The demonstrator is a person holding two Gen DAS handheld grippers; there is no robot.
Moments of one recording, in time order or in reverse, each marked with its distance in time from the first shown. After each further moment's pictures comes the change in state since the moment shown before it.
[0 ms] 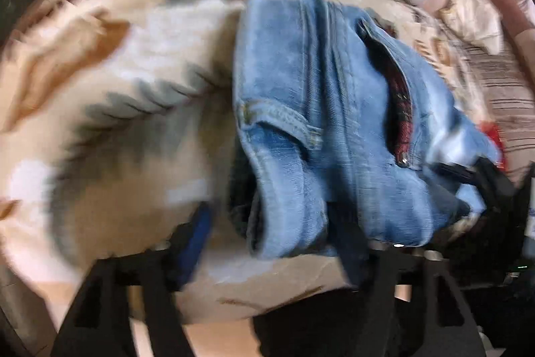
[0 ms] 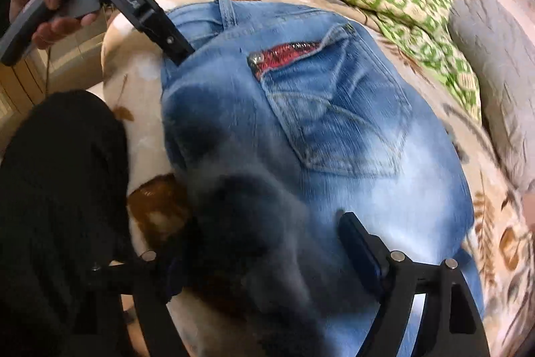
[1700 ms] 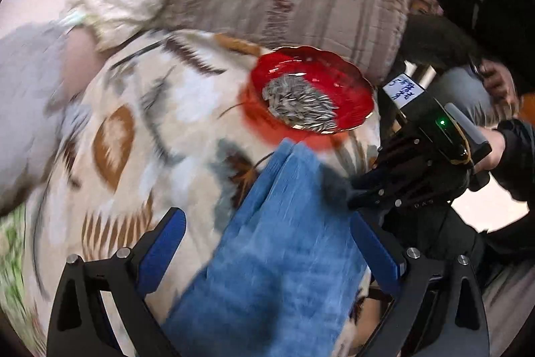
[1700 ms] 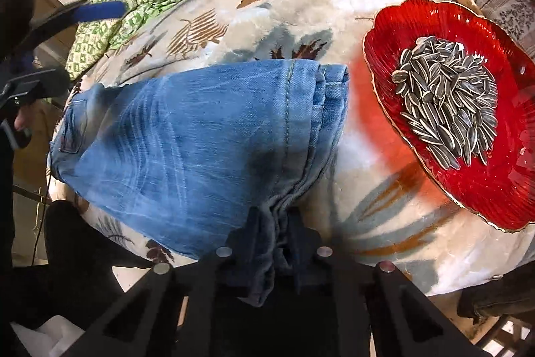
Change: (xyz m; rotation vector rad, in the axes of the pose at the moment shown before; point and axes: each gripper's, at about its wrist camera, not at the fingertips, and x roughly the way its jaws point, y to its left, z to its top) left arm 0.014 -0.479 0.049 1.220 -0.099 -0.401; right arm -0.144 -0.227 -0.308 1.017 0.072 0.007
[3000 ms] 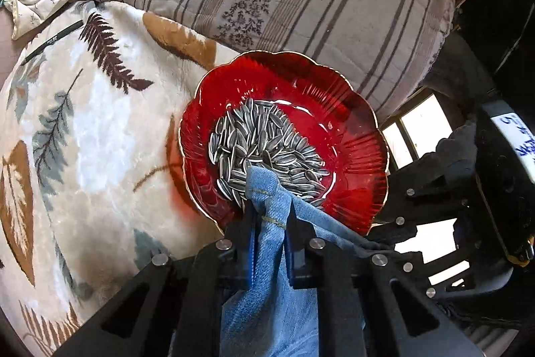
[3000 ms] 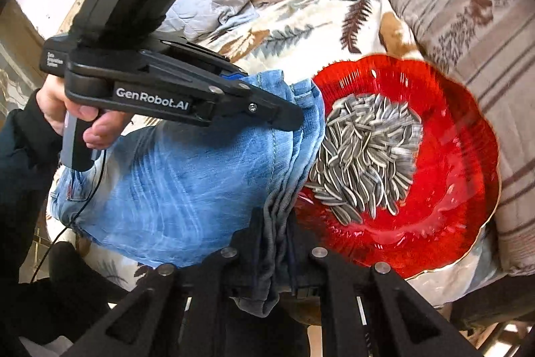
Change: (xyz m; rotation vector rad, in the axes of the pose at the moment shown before) left arm 0.125 0.013 0.114 -0.122 0.135 -0.240; right arm -0.051 -0.054 0.017 0.080 -0.192 -0.025
